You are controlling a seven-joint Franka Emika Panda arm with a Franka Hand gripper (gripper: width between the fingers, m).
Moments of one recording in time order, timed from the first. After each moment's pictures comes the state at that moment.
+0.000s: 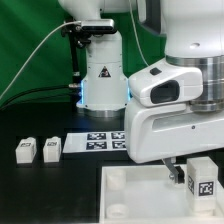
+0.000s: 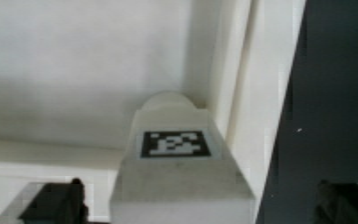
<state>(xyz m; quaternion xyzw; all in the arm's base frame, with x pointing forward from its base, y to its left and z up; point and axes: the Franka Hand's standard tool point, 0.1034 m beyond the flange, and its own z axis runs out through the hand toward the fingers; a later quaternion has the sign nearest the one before) 0.627 0.117 0.078 -1.00 -0.06 0.03 0.05</state>
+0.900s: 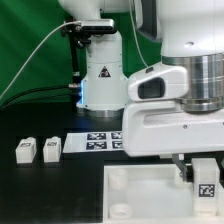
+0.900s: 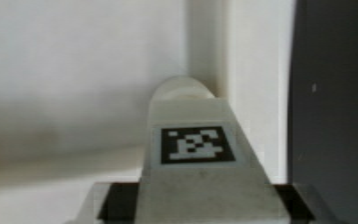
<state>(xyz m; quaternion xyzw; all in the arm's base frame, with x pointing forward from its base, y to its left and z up) 0.630 0.114 0.074 -0.99 0.17 -0.01 0.05</state>
